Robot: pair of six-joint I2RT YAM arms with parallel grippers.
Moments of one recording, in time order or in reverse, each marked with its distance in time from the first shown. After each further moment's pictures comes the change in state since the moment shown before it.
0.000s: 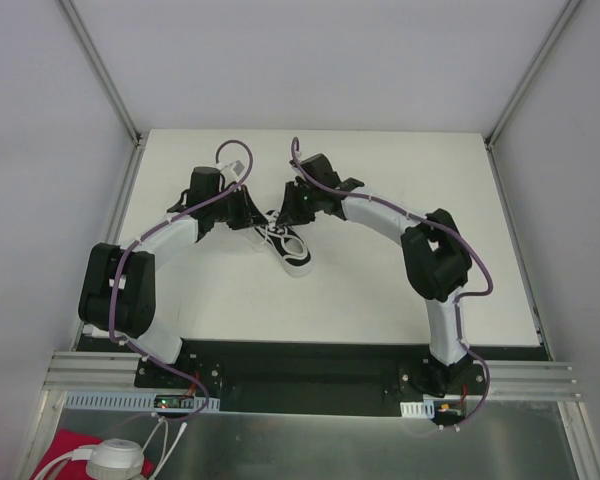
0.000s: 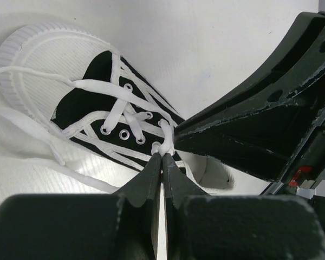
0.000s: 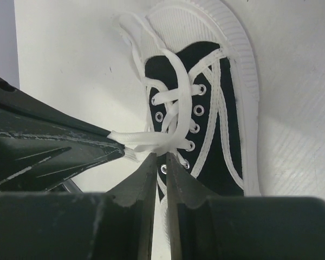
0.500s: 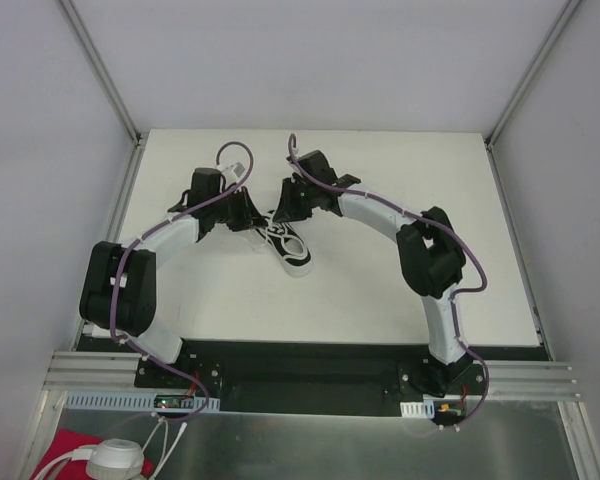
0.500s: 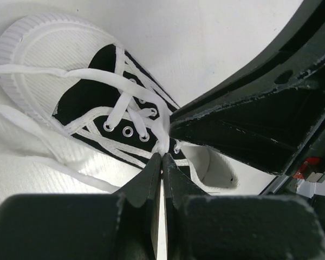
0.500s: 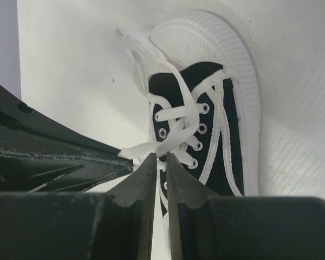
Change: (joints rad) left arm 0.000 0.005 0.000 -0.016 0.000 0.000; right arm 0.000 0.056 0.092 -0.022 0.001 -0.006
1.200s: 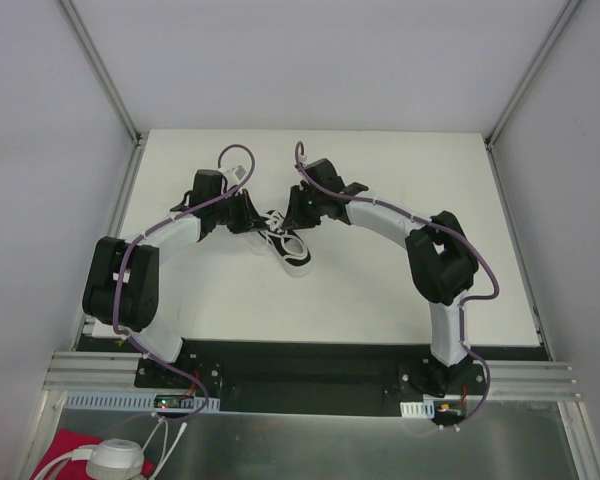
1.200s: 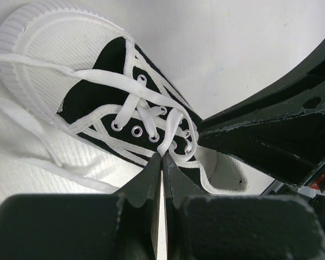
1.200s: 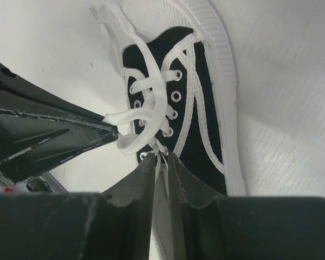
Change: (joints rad) left arm 0.000 0.039 0.000 -0.004 0.000 0.000; right arm -0.002 -0.098 -0.162 0.034 0.050 -0.005
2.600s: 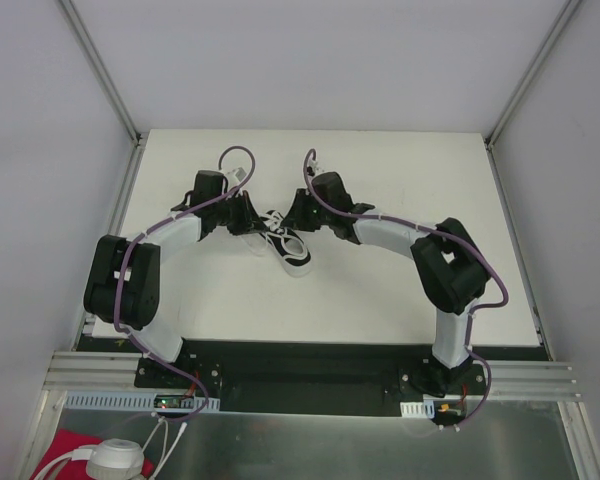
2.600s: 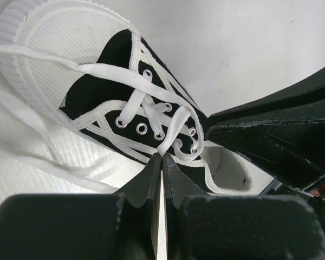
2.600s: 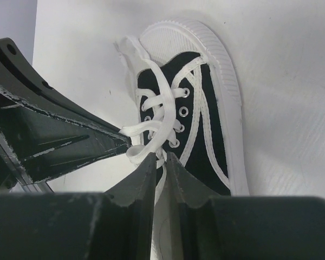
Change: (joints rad) left arm 0.000 0.013 0.004 -0.020 0.000 -0.002; right arm 0.014 -0.097 -0.259 0.379 0.071 0.095
